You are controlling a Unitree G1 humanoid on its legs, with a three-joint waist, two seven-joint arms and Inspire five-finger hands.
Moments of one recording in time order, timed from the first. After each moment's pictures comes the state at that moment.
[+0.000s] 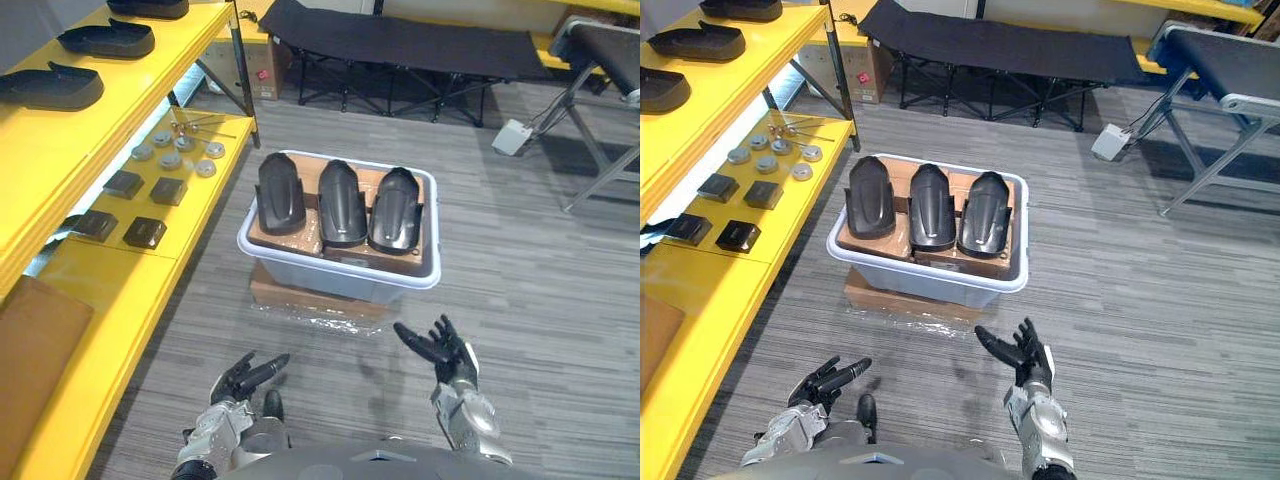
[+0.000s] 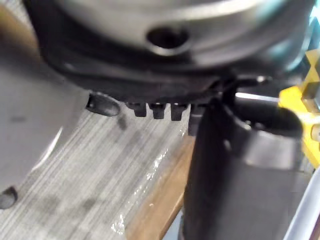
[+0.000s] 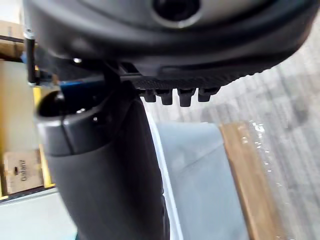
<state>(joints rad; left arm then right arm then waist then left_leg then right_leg) 0.09 0.11 0.02 0.86 -0.46 0.03 0.01 0.09 -0.08 -0.11 0.65 0.34 -0.25 -0.03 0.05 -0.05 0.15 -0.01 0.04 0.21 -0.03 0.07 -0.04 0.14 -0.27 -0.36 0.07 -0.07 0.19</state>
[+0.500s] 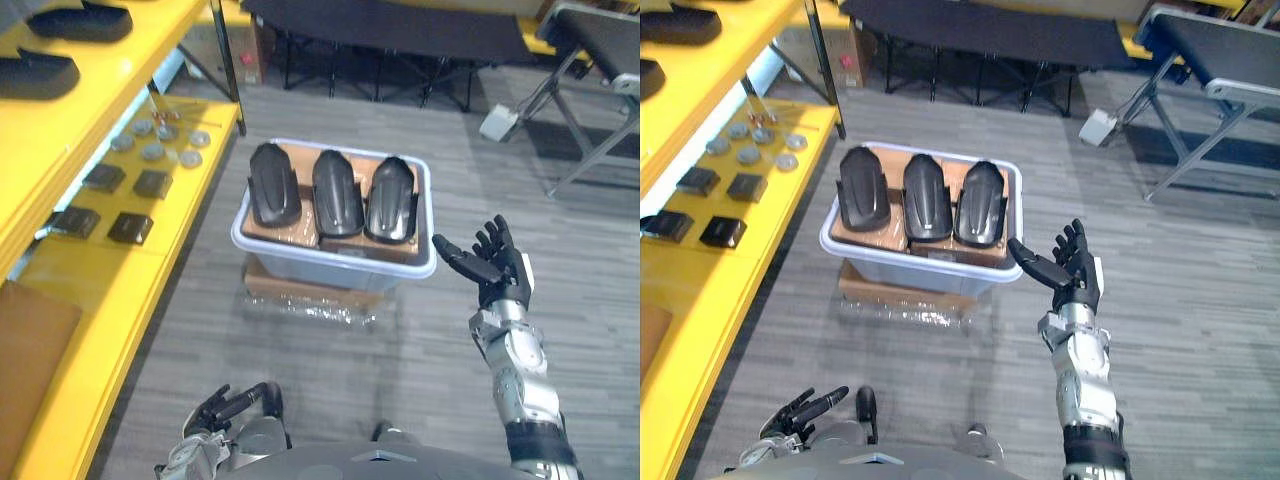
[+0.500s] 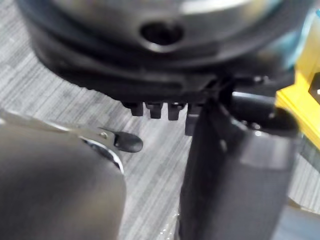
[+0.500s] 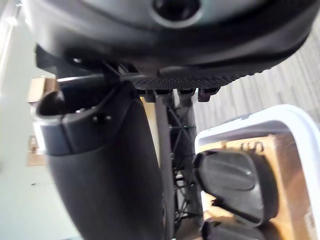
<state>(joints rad) 0.18 0.17 0.10 0.87 -0.41 0.00 -0.01 -0.07 -0.24 -0.21 0.25 0.40 -0.06 -0.08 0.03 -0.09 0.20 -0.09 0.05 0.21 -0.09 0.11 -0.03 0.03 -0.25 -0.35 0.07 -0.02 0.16</state>
